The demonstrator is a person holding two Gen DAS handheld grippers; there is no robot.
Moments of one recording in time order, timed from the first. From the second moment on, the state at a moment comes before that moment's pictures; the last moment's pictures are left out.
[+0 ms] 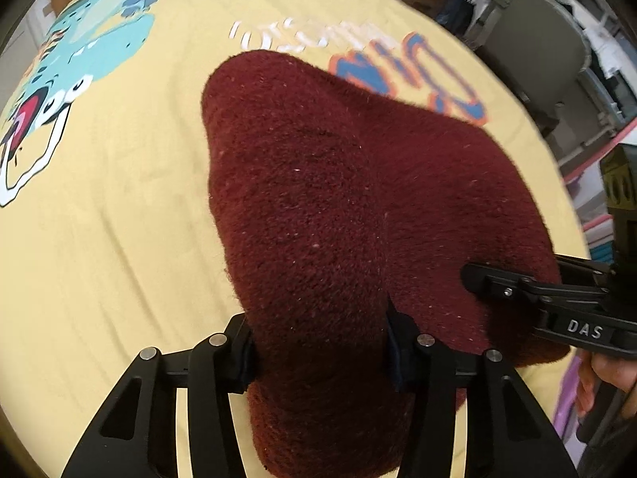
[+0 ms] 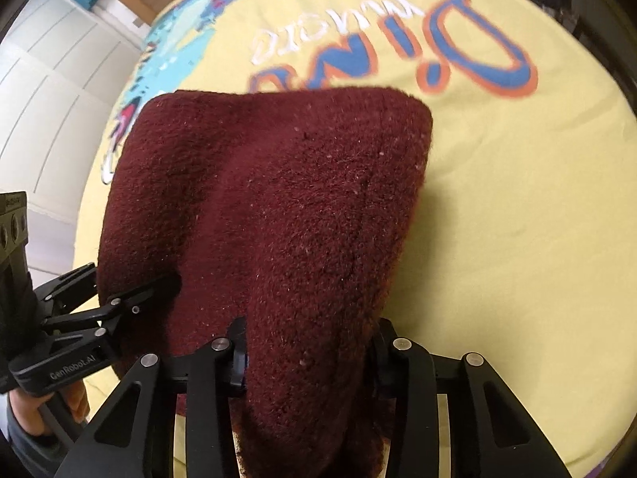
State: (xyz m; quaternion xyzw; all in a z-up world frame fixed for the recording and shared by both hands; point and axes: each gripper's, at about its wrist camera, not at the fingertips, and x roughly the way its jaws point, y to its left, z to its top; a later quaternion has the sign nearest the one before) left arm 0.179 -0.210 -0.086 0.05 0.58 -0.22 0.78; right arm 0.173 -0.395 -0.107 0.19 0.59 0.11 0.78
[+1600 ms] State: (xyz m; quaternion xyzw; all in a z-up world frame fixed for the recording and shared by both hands) left arm 0.160 -0.026 -0.069 0.00 0.55 -0.12 0.83; right arm 0.165 -0.272 -0.100 0.05 0.54 0.11 0.83
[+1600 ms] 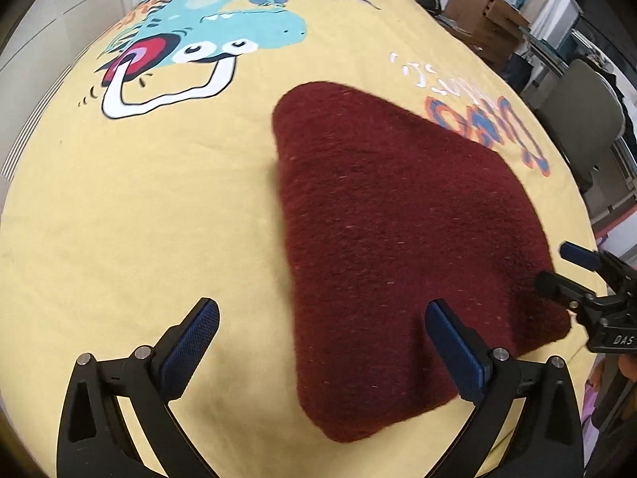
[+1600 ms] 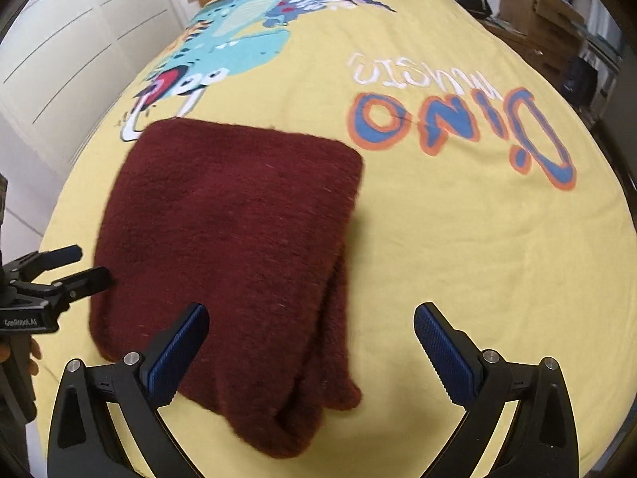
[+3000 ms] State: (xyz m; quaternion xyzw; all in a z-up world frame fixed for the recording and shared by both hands) left arm 0.018 0.023 0.015 0.03 0.50 -0.03 0.87; right arm -0.002 -0.316 0.008 0.01 0.47 0.02 0.88
